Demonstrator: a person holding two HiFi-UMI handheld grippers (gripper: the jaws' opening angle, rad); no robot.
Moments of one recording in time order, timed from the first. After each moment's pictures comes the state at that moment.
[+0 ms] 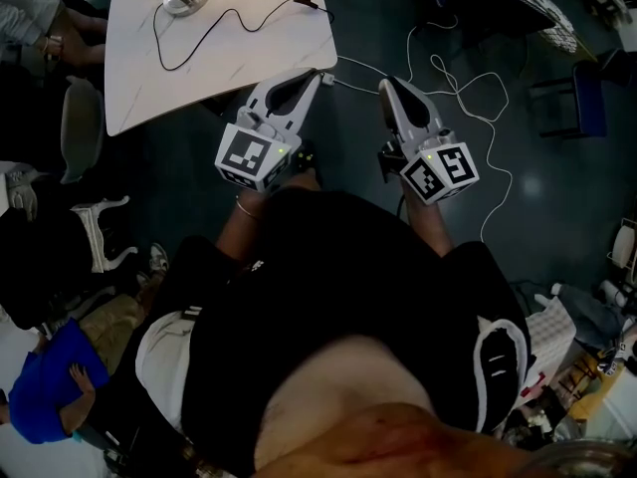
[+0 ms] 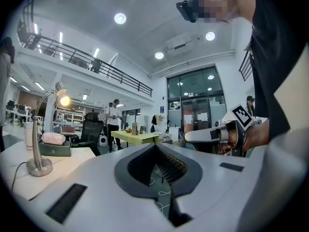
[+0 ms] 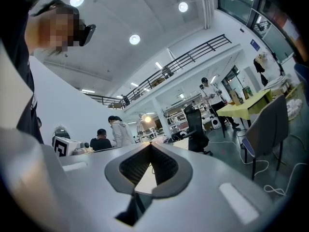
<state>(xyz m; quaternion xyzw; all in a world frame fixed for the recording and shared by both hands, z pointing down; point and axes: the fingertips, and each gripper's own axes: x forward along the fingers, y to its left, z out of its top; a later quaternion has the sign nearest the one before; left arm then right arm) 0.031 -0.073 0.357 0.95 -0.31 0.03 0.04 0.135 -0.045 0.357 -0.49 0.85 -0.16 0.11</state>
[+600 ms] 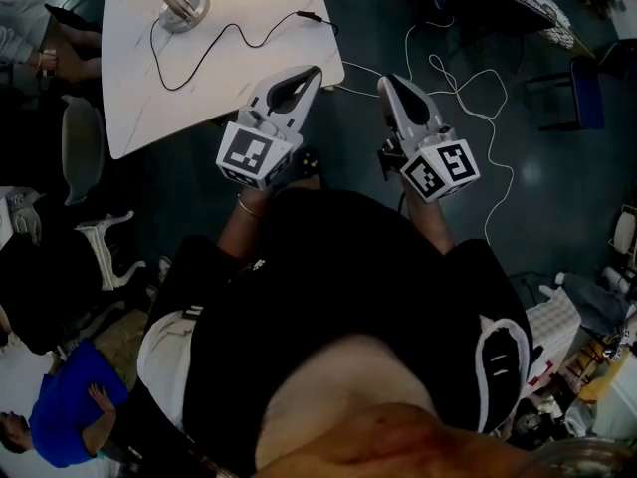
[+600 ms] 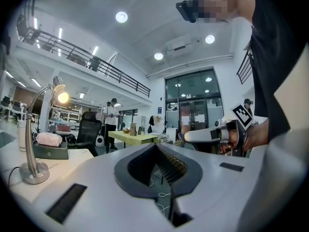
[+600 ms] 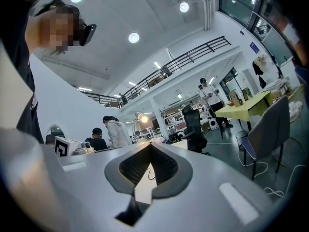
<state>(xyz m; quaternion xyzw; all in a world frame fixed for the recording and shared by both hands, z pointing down) 0.020 -0.124 0.355 0.96 -0.29 0.02 0.05 0.118 -0.091 0.354 -0.51 0.84 -0.15 0.10</state>
